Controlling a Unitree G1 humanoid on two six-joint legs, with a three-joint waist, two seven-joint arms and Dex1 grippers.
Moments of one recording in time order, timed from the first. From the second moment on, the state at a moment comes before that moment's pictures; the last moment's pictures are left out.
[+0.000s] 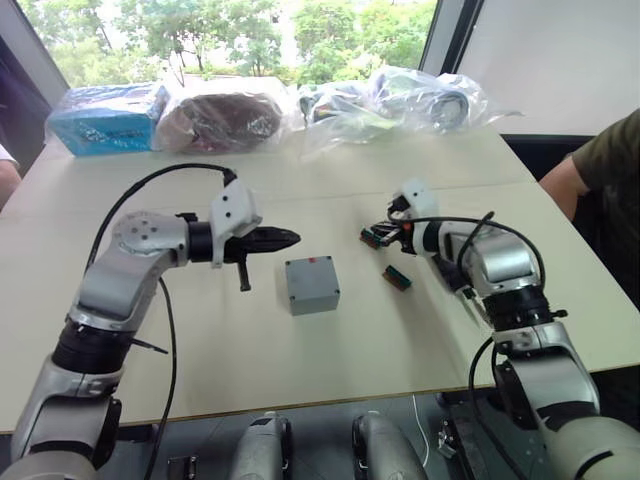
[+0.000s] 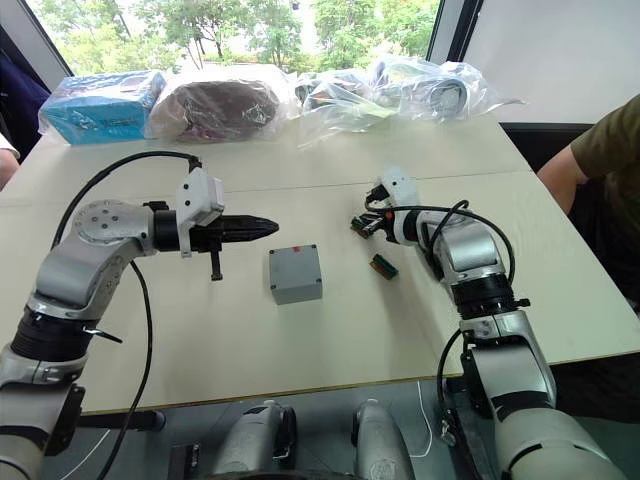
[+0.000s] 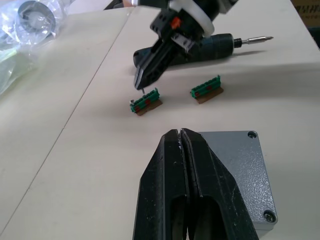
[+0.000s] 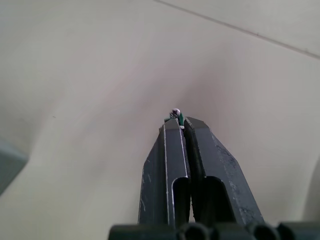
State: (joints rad) left arm -0.58 0.69 -0.09 -0.17 -0.36 0.43 -1.08; right arm -0.79 -0.47 0.09 0.22 0.18 0.82 0.71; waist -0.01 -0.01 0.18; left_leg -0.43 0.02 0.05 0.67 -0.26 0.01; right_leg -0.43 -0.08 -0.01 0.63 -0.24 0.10
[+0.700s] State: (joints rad) left arm -0.48 0.77 -0.09 -0.24 -0.36 0.45 -1.10; right arm -0.78 -0.47 0.27 -0.25 0.36 1.13 0.73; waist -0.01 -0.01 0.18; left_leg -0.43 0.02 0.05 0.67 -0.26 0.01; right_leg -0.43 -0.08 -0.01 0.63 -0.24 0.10
